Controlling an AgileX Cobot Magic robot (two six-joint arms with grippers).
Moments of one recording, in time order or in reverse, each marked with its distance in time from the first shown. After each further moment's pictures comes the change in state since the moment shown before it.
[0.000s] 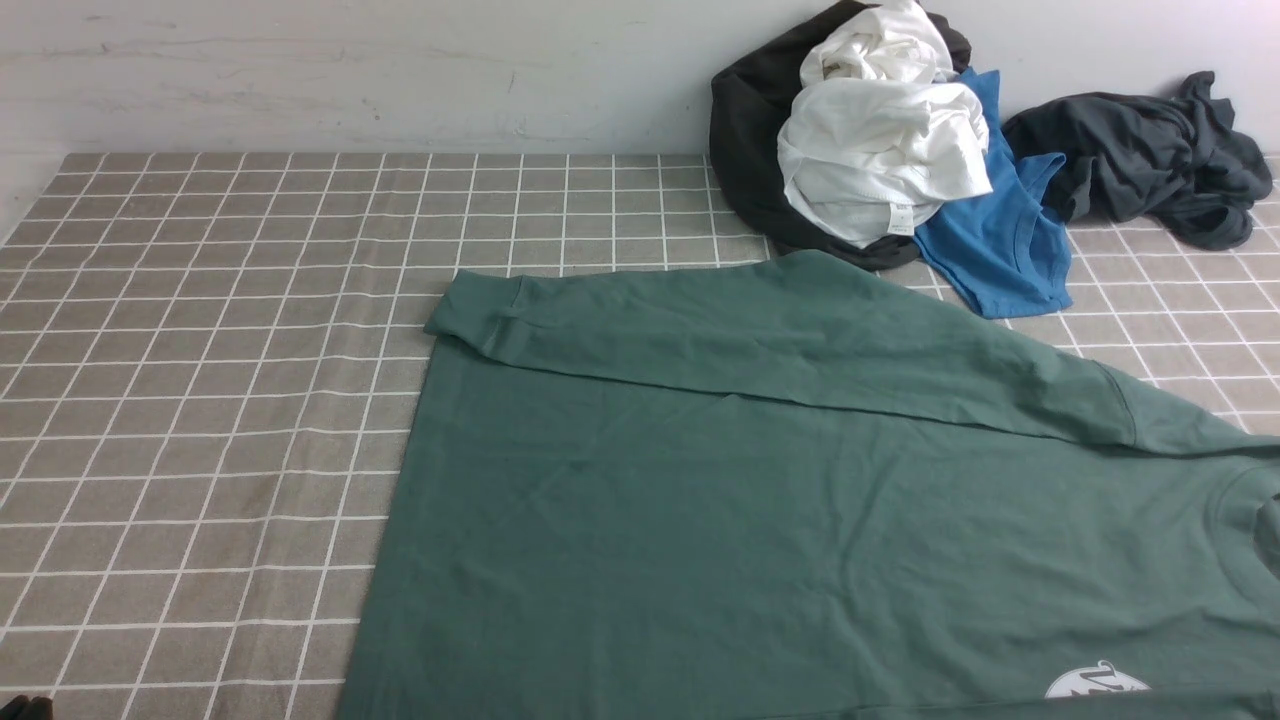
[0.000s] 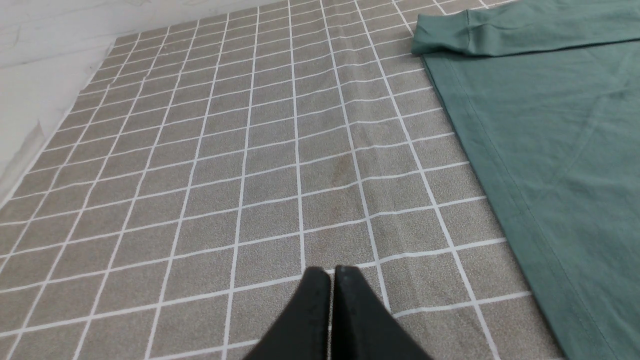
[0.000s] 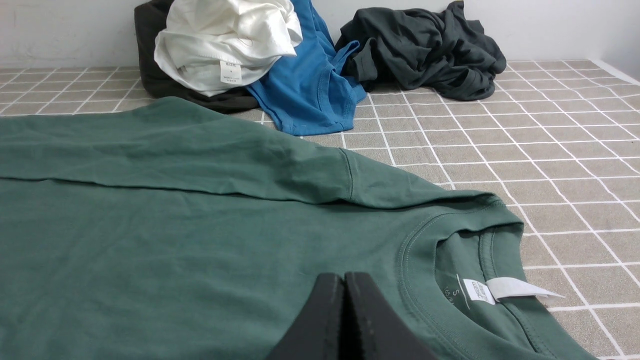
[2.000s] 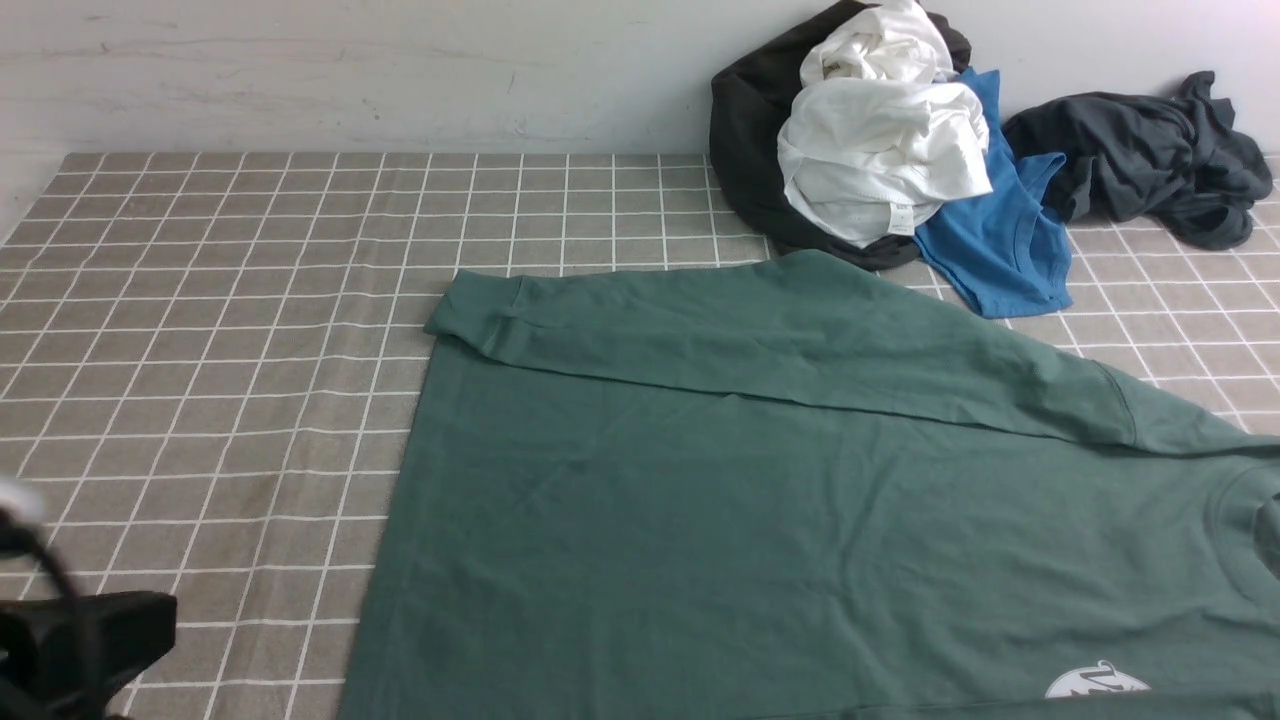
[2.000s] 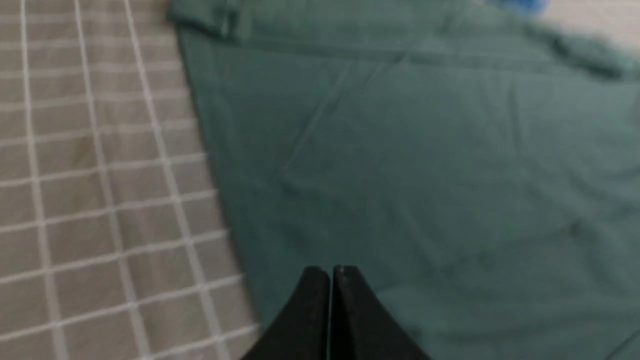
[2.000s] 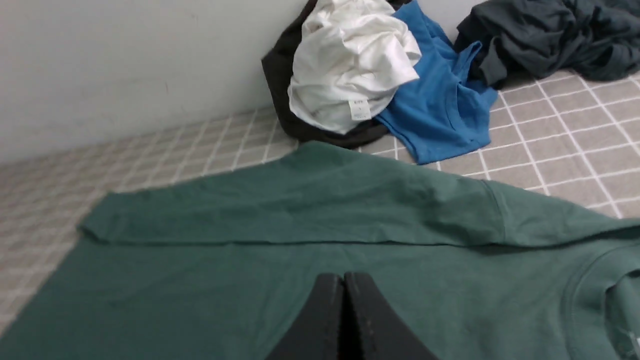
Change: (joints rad) right arm 0.028 0.448 -0.463 0.516 0.188 -0.307; left arm -0.001 0.607 -0.650 -0.391 0.576 0.153
